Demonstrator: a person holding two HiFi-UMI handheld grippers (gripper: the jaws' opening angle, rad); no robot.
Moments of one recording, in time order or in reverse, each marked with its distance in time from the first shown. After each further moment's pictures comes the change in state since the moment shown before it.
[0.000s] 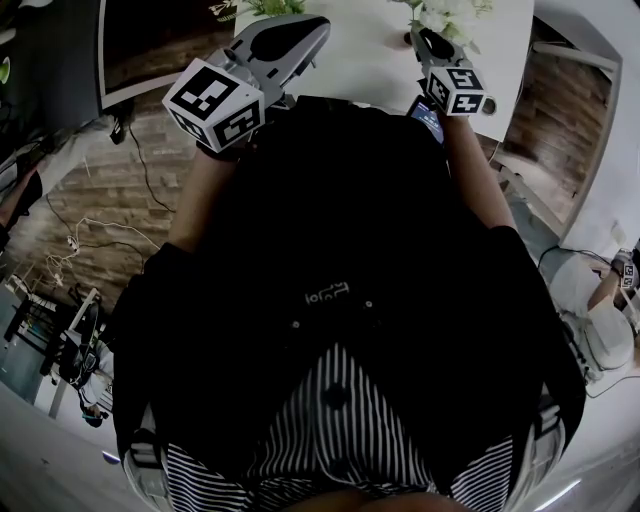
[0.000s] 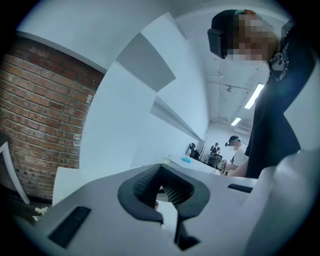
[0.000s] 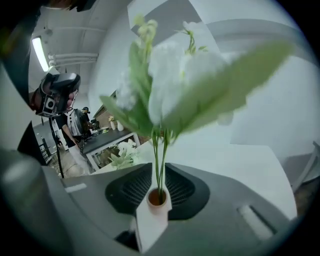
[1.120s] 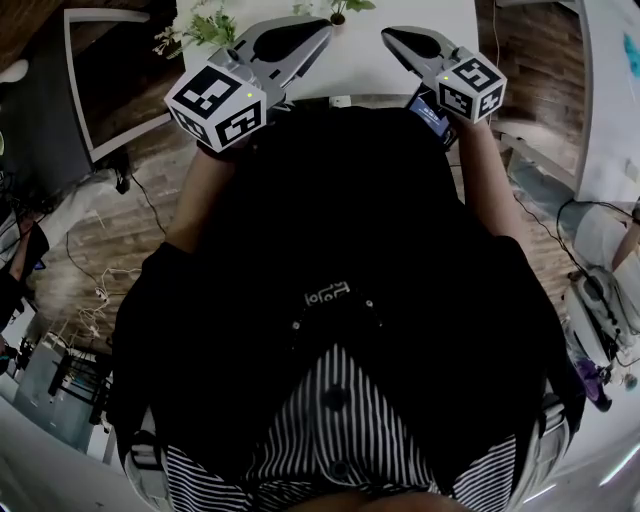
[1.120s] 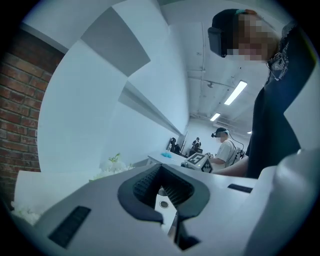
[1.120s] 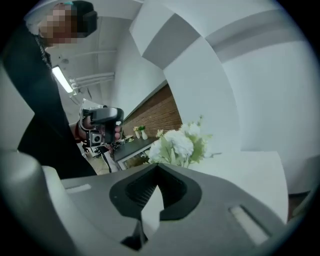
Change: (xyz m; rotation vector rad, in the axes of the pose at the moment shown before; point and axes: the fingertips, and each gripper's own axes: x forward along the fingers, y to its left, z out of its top) left arm 0.107 -0.106 -0.012 0.076 0.060 -0.226; right arm -0.140 0.009 0.039 0.026 -0.052 0.294
